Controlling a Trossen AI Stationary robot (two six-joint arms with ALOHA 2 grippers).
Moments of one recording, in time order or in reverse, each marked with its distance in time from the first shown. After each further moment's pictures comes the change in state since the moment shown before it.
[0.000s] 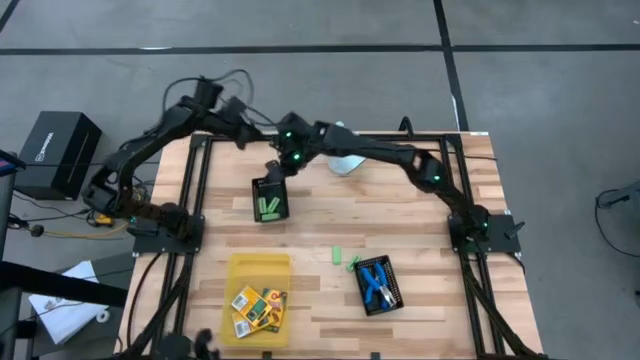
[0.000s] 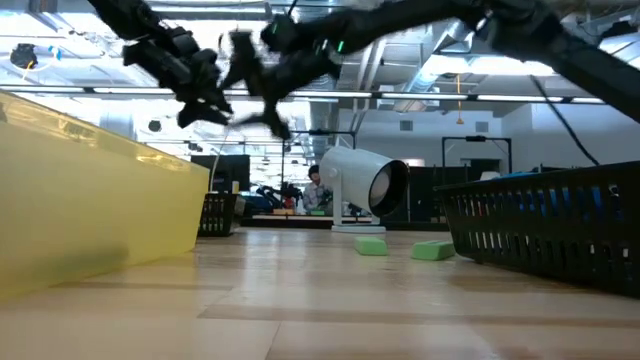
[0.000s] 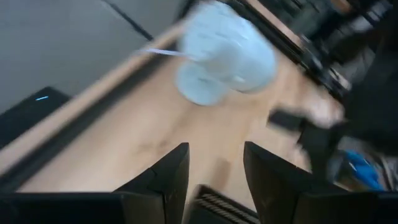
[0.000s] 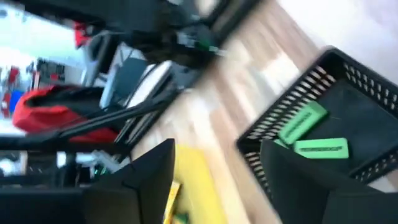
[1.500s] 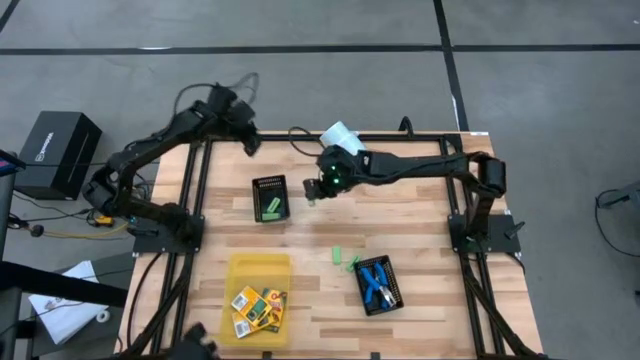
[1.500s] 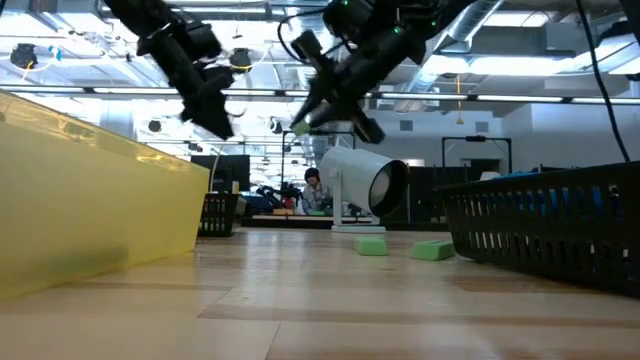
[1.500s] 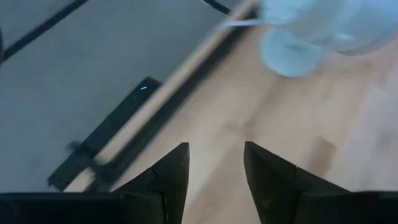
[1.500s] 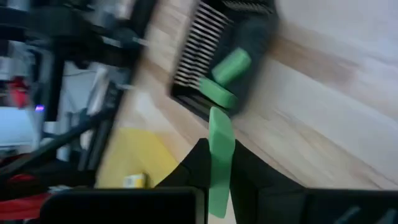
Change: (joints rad) left arm -0.139 0.009 0.000 0.000 -0.482 0.130; right arm 0.118 -0.545 -0.907 0.332 0.368 0.312
